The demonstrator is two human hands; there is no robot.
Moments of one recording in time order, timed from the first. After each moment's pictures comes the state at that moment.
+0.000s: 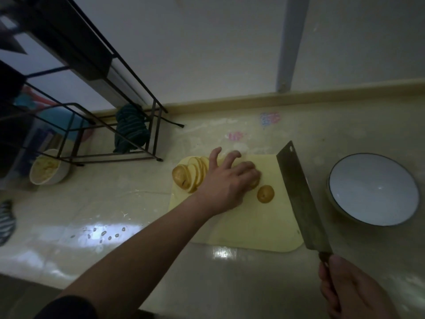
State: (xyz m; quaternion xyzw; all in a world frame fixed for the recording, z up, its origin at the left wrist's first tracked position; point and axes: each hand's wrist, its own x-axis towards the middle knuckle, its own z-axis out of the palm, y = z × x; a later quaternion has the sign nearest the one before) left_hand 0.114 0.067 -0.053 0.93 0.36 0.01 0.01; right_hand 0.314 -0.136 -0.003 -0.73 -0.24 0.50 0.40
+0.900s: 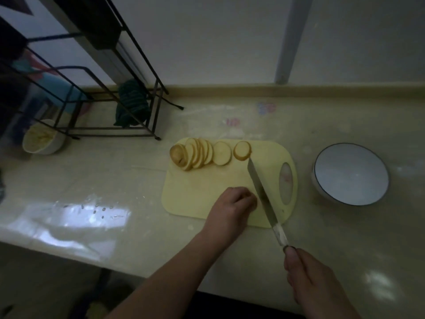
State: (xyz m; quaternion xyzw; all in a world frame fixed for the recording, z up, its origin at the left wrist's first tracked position) left_hand 0.134 -0.052 -0.089 0.83 0.45 0.26 0.21; right_hand 0.307 -0.165 -0.011 -0.74 -0.42 0.48 0.22
